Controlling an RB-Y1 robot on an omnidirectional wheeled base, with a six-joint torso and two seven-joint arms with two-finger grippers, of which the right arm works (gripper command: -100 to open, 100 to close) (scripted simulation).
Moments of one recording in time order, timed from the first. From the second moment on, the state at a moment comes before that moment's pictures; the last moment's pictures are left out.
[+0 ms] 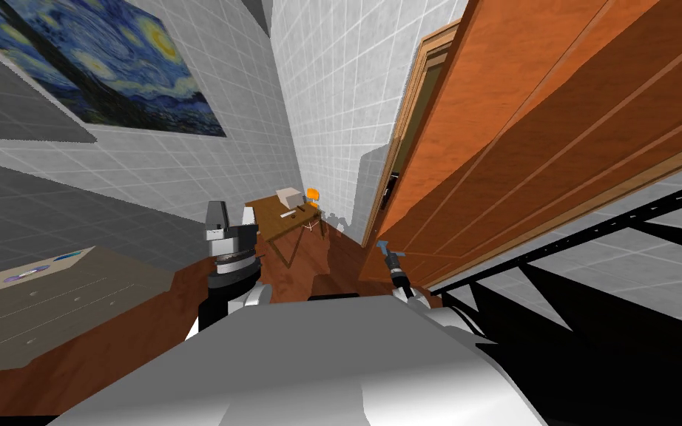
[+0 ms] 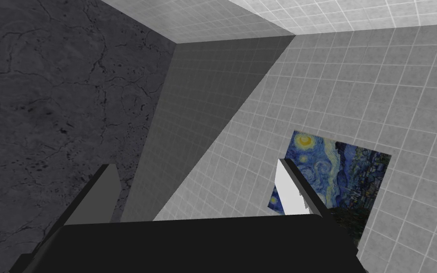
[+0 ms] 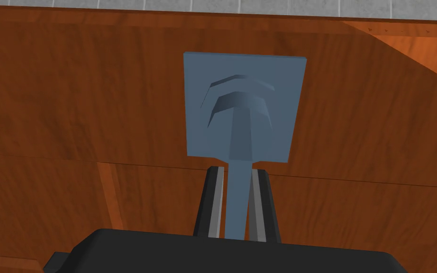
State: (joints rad) arm -0.16 -0.36 -0.01 -0.36 -0.10 -1.02 -0.31
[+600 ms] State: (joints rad) arm -0.13 -0.38 0.05 -0.38 -0.06 -1.06 -0.35
